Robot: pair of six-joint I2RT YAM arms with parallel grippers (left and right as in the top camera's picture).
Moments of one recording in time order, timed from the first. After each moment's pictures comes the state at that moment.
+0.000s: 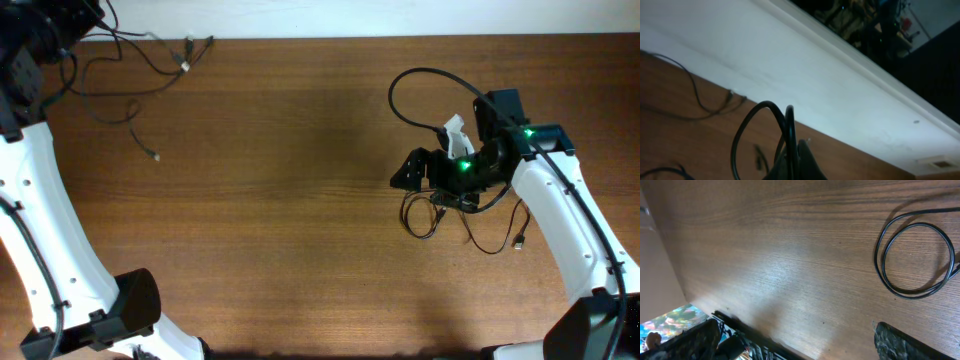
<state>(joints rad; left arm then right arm) 0.28 1.83 2.52 -1.12 0.37 -0.45 0.10 1.59 1.31 -1.09 -0.62 0.28</state>
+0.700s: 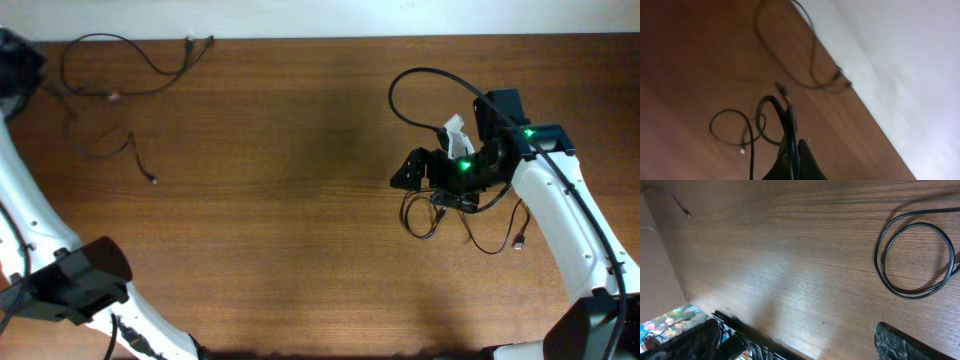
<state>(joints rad) 0.54 2.04 2.52 -1.35 0.19 -0.49 0.10 1.59 1.31 -1.09 -0.62 0.28</state>
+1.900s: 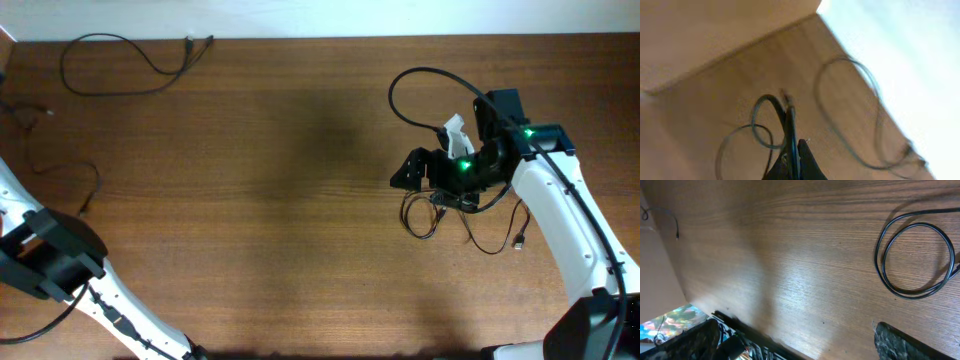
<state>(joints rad) 0.68 2.31 2.53 -1.01 0.06 -0.35 0.10 1.59 1.31 -1.09 -0.62 0.28</state>
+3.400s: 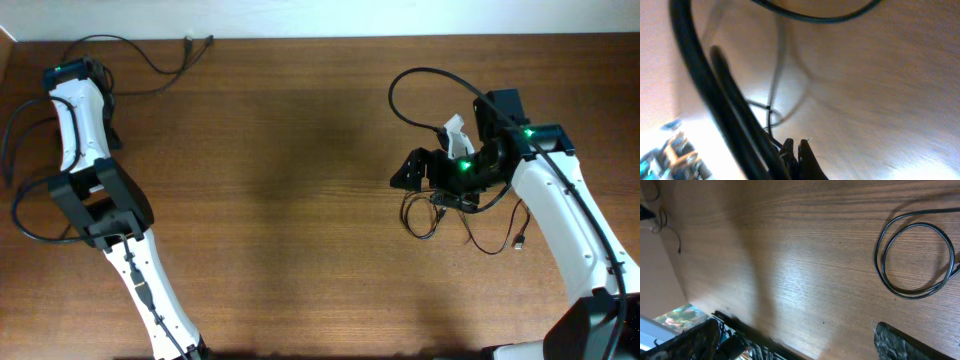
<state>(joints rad) 0.39 2.63 2.48 -1.53 -0.62 -0.27 0.10 1.59 1.31 -1.09 -0.62 0.28</state>
